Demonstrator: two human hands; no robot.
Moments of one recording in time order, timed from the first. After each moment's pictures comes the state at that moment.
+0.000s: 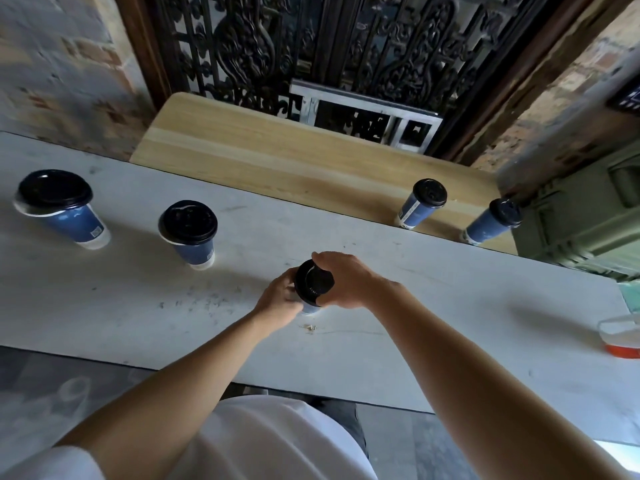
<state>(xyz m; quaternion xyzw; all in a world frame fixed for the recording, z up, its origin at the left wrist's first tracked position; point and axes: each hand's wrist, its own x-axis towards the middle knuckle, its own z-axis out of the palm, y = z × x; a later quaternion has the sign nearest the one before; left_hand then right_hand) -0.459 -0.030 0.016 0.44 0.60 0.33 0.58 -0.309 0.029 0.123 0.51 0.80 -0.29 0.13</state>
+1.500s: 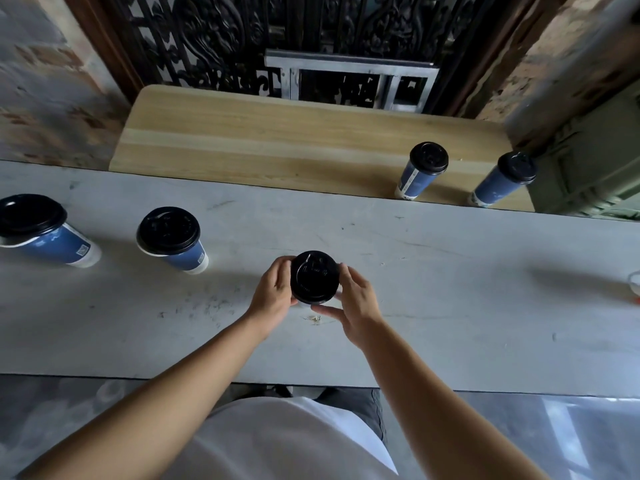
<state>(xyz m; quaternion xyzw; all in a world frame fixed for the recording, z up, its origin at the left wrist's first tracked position) -0.444 -0.025 0.037 0.35 0.62 0.41 0.56 -0.299 -0.021 0.056 0.60 0.22 -0.67 -0.37</state>
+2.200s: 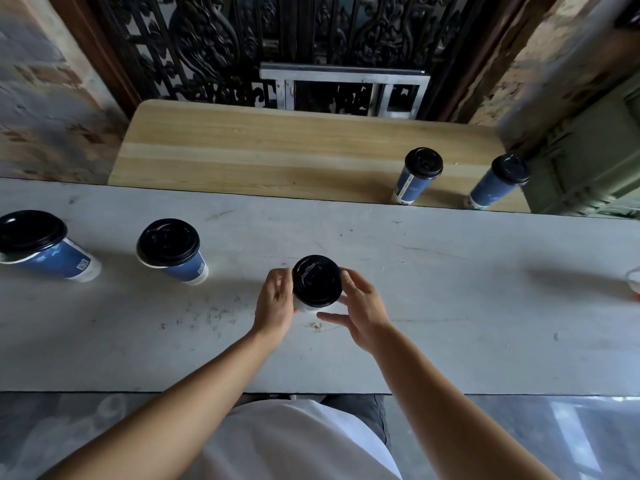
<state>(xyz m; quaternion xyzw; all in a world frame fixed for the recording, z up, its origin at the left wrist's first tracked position) -0.435 -0.027 0.036 0.31 0.68 0.41 0.52 -0.287 -0.020 0.056 0.59 0.25 -0.68 -0.36</state>
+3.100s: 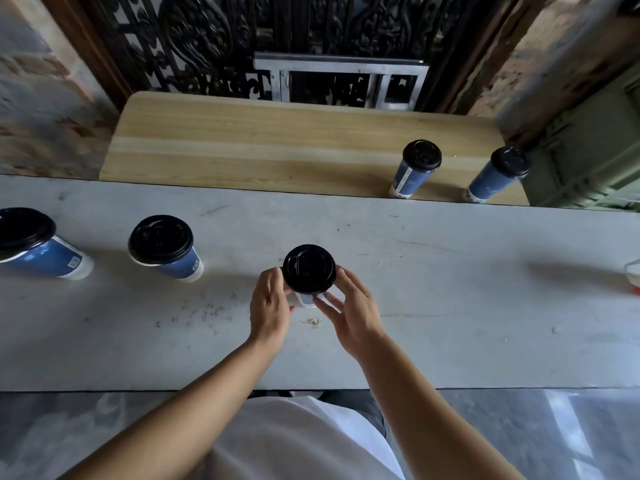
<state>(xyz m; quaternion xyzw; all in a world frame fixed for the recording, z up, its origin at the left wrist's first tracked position) -0.432 -0.033 0.026 0.26 0.69 0.45 0.50 -0.299 -0.028 0.059 0.55 0.12 -0.71 -0.43</state>
